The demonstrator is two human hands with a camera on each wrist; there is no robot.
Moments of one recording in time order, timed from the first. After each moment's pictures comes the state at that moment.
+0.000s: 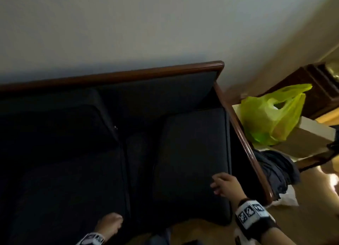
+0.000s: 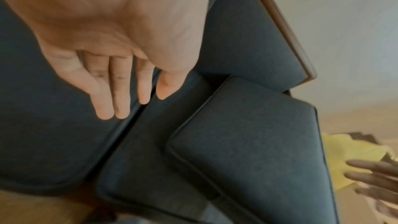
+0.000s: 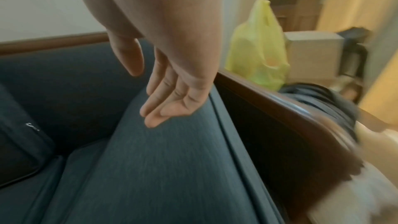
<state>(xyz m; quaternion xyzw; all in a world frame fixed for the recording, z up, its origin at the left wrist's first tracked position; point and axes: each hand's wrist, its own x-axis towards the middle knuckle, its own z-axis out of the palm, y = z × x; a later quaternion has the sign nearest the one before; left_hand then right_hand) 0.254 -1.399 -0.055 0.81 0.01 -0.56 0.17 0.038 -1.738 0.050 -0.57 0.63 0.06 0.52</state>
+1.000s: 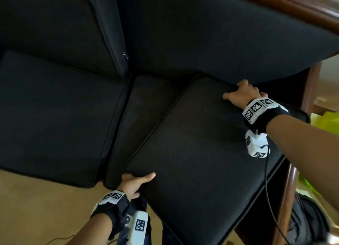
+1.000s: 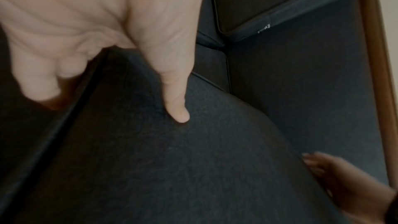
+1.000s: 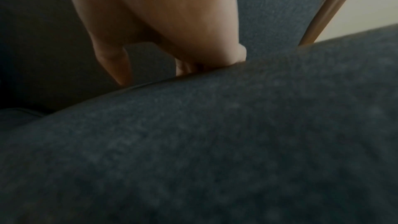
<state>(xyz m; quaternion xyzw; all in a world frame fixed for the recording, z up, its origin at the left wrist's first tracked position) 0.158 -1.542 -0.155 0.59 0.45 -0.51 0.44 0.316 -1.935 -0.065 -0.86 0.39 0.31 0.10</state>
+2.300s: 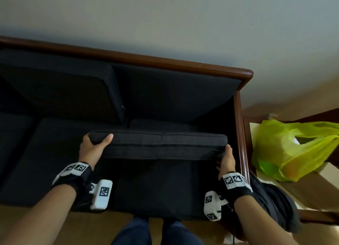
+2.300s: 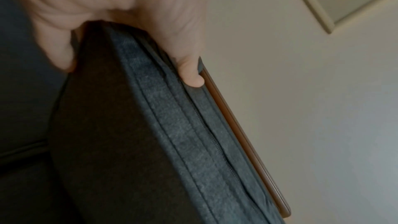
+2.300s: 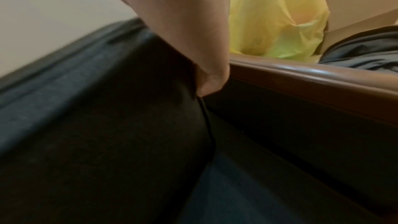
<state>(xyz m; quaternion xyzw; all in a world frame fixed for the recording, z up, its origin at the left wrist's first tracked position) 0.301 -1.507 0.046 0.81 0.23 -0.23 0.49 0.100 -1.867 0.045 -0.43 0.63 -0.07 0.64</state>
